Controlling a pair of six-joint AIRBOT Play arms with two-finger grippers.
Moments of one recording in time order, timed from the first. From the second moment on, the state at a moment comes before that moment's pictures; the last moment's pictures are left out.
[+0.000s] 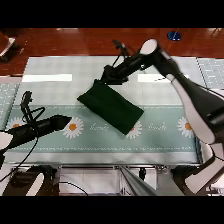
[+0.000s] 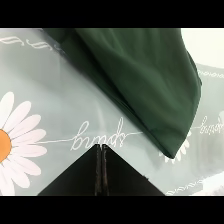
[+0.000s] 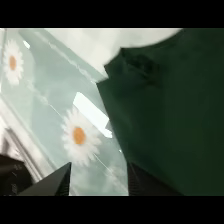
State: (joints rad) left arm -0.01 -0.50 0.35 0.77 -0.89 -1.38; right arm 0.37 -1.81 1.84 -0.78 1.35 1.49
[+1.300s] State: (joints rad) left arm -0.01 -0.50 0.35 0.74 -0.83 -1.39; right arm 0.24 -1.25 0.53 -0.55 0.70 1.53
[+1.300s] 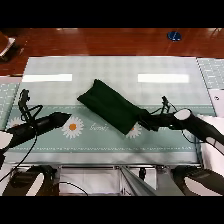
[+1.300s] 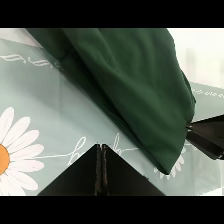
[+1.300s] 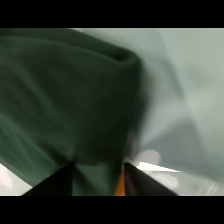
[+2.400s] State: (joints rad) left arm -0.01 -0.50 0.35 0.73 -0.82 -1.39; right arm -0.09 -1.42 1.84 -0.93 1.50 1.55
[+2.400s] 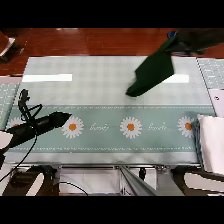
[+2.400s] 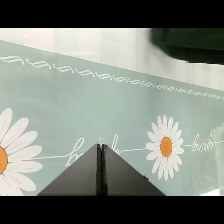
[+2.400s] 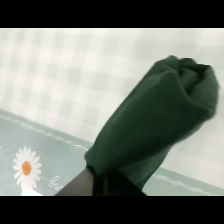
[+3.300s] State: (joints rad) left arm -0.01 -0.50 0.35 0.73 -0.82 -1.38; right arm -0.86 -1.06 1.85 -1.31 1.85 1.73
